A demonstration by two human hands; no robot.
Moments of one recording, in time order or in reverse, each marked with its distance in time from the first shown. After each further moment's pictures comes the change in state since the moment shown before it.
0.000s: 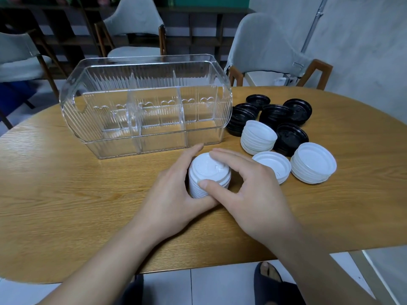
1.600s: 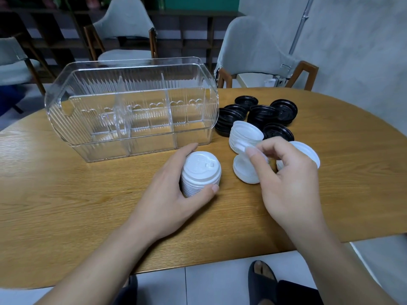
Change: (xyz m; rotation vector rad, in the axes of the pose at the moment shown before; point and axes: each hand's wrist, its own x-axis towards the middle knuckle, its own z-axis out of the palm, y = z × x) left_hand 0.001 0.010 0.009 -0.014 0.031 0.020; right_hand -0.008 0.029 -0.049 0.013 0.347 0.091
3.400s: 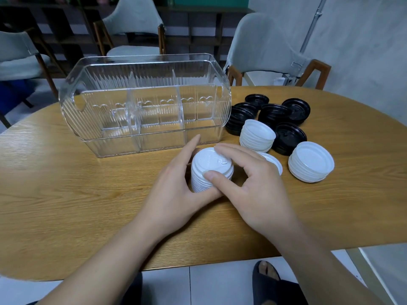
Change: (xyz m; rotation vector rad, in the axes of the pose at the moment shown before) left_hand 0.000 -0.002 -0.005 -0.079 0.026 -0.037; right_hand -0.007 -0.014 0.048 0.018 -0.313 -0.096
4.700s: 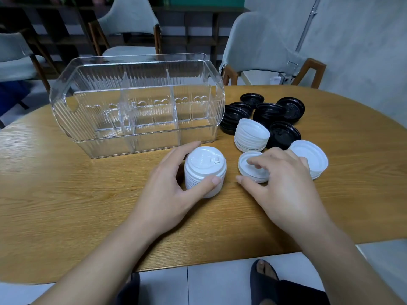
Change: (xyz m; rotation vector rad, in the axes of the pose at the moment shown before) left_hand 0.003 -0.002 0.003 -0.040 0.034 0.011; right_hand -0.004 0.031 -0.042 -0.591 0.028 0.087
